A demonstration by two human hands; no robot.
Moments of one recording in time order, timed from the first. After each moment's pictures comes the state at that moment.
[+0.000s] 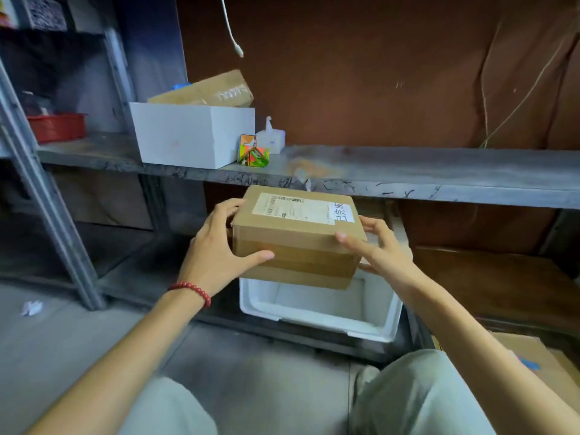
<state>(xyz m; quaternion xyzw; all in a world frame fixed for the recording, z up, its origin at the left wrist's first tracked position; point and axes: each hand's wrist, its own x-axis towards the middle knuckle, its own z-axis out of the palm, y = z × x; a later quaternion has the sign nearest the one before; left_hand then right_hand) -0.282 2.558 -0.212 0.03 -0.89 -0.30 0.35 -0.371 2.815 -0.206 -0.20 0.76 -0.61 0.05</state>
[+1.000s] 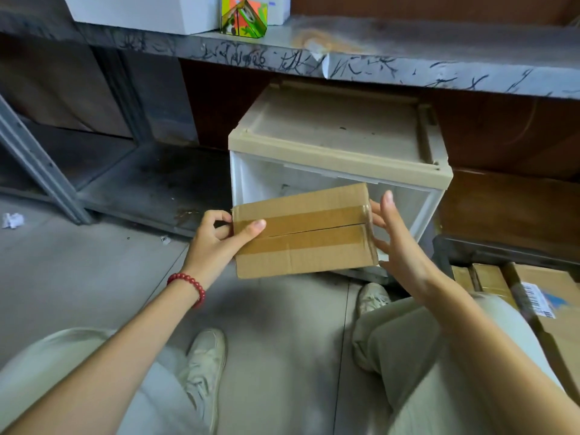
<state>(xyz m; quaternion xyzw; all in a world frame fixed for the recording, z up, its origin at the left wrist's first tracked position) -0.302 2.558 -0.342 0.21 -0.76 -0.59 0.15 -0.389 2.810 -0.314 -0.14 0.76 -0.60 0.22</state>
